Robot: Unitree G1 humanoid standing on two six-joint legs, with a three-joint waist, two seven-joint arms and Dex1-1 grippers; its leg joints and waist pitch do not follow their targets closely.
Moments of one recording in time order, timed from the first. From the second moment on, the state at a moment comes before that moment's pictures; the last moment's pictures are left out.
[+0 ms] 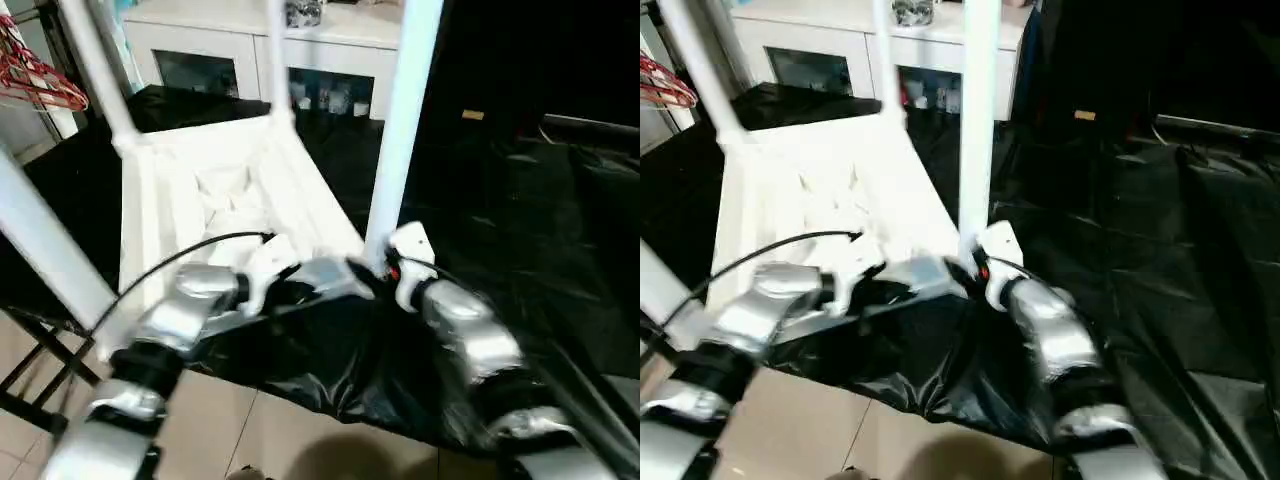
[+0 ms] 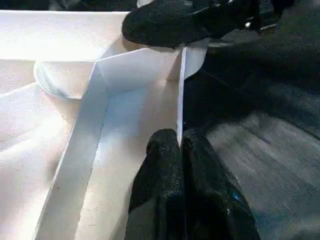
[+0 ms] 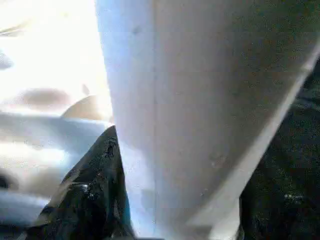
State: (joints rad) left arm -0.57 0.25 -0.23 0.60 0.05 0.17 -0.92; right arm -0.51 -0.04 0.04 0.69 0.03 0.04 0.34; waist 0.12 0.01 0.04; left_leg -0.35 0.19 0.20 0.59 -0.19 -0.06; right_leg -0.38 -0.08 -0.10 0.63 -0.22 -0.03
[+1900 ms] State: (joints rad) left arm -0.55 0.24 -0.21 0.54 0.04 0.23 -0.91; right arm -0.50 -0.07 0.05 0.67 0.05 0.04 0.42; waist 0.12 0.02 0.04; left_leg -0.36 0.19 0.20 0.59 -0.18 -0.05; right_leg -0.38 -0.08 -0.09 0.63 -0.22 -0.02
